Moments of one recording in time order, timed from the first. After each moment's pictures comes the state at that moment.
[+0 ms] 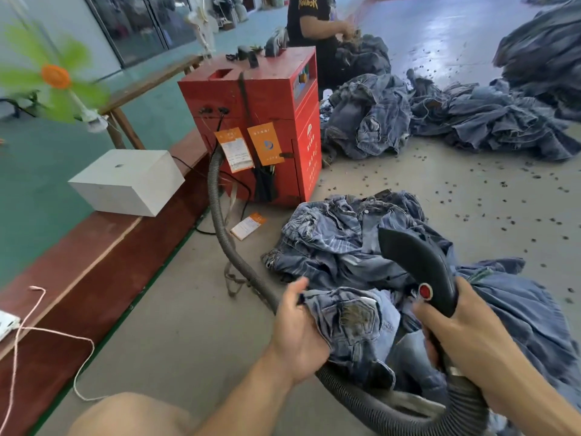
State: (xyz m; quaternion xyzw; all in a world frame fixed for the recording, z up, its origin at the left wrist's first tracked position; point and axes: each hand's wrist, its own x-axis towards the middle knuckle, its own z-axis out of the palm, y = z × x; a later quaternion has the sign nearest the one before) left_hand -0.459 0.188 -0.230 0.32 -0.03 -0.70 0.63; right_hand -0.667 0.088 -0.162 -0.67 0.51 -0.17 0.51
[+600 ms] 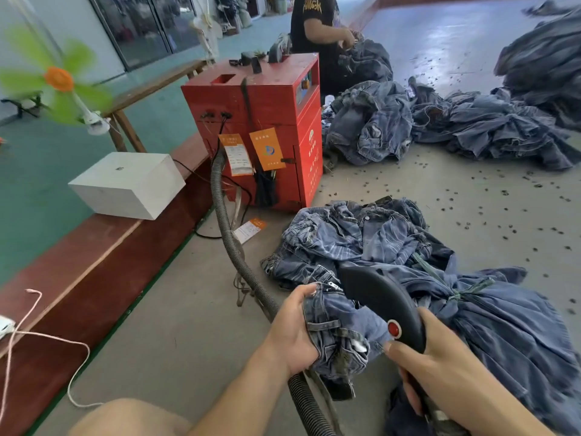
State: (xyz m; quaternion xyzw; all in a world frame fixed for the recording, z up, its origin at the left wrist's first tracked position) left_hand -0.440 0.175 -0.239 0.42 0.02 -0.68 0.60; right_hand -0.654 0.106 -0.162 -0.71 0.45 -0.05 0.54
